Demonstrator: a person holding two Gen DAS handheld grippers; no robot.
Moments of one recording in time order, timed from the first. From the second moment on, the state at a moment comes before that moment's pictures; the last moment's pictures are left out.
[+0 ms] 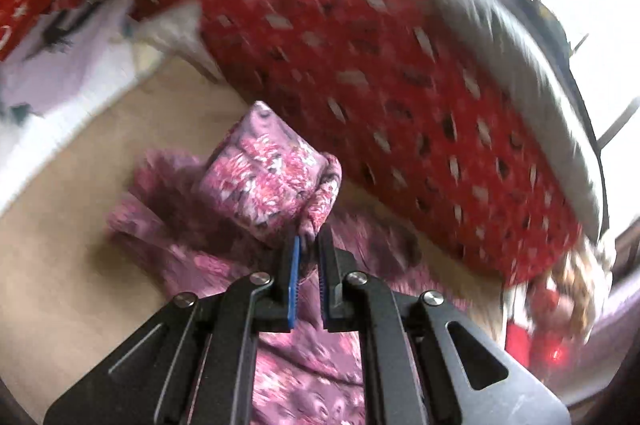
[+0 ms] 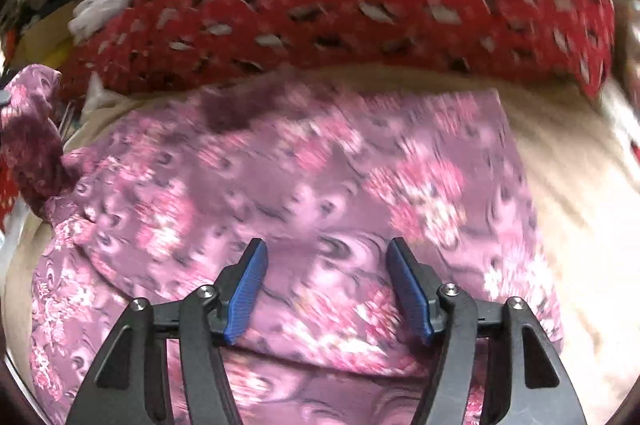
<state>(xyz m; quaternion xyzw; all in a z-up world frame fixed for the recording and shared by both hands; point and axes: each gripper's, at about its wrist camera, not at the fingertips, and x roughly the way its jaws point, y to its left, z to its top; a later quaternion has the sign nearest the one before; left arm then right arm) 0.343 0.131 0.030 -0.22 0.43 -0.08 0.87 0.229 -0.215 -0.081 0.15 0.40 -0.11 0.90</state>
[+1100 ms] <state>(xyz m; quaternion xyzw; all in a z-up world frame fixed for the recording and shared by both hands) 0.328 0.213 -0.069 -0.38 0.53 -0.04 0.76 0.258 -0.212 -0.027 0.28 0.35 -0.03 0.89</state>
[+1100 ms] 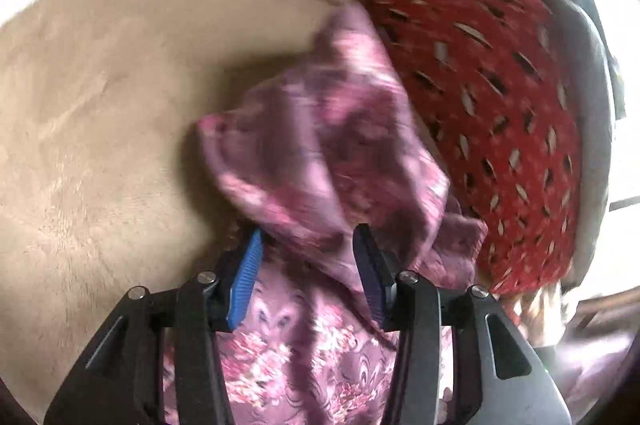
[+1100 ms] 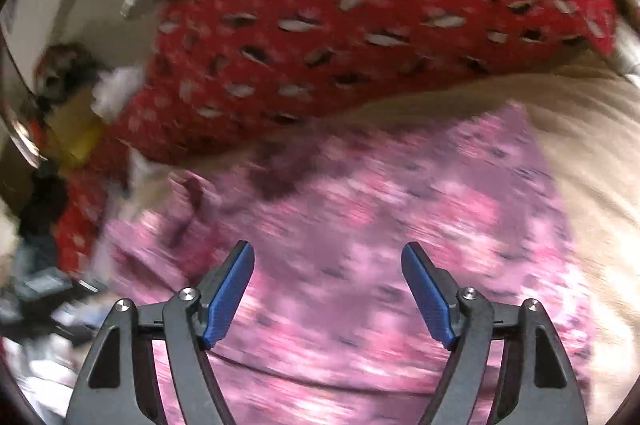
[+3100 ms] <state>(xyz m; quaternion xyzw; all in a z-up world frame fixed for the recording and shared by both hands) 0.316 0.189 -0.073 -0.41 0.52 -0.08 0.75 0.178 -0.348 -0.044 0.40 0.34 -0.11 0.85</state>
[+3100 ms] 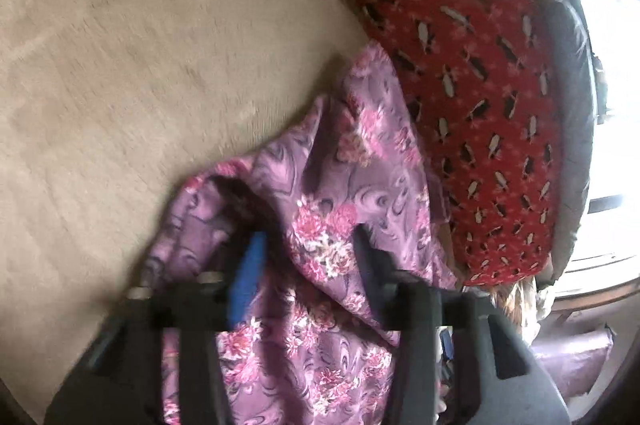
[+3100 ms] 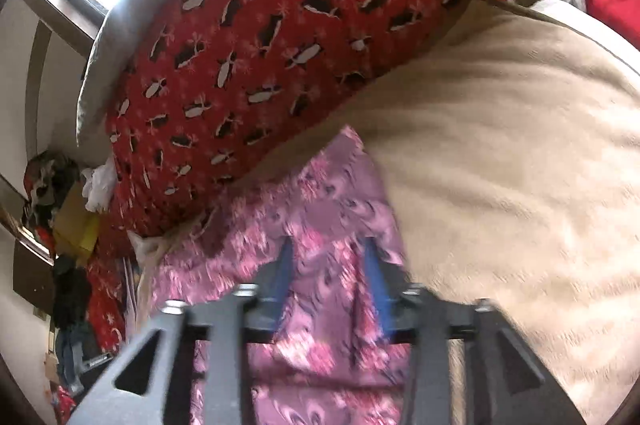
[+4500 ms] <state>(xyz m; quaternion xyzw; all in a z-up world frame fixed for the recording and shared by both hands) 0.330 0.195 -0.086 -0.43 0.52 -0.07 0.74 0.323 -0.178 -0.062 -0.11 0.50 0.05 0.86</state>
